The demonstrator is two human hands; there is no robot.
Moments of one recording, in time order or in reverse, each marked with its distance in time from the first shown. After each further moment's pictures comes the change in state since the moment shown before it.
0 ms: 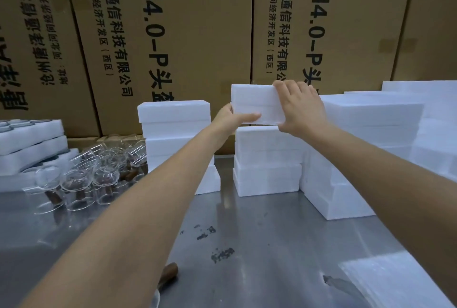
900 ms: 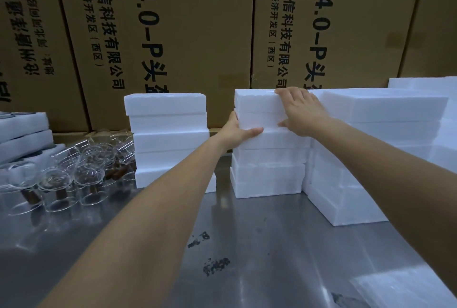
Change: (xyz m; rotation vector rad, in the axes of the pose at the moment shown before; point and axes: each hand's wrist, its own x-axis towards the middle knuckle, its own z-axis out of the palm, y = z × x) left_hand 0.047 -0.061 0.012 0.143 -0.039 0.011; right_hand 0.015 0.014 0.044 0.194 -0.210 -0.001
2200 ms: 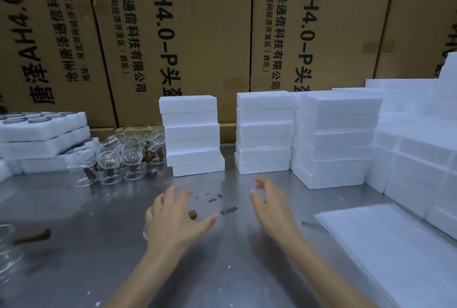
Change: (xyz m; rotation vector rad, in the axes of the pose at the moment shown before) left_hand -0.313 -0.019 -0.033 1.013 0.320 -0.251; right_hand -0.239 -0.141 0.009 0.816 -0.042 0.359
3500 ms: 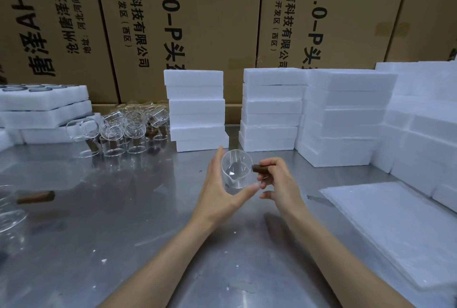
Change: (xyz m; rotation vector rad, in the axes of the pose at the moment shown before) left_hand -0.008 0.035 0.049 -0.953 -0.028 0.256; right_hand -0.024 -0.016 -0.004 0.735 -0.051 0.210
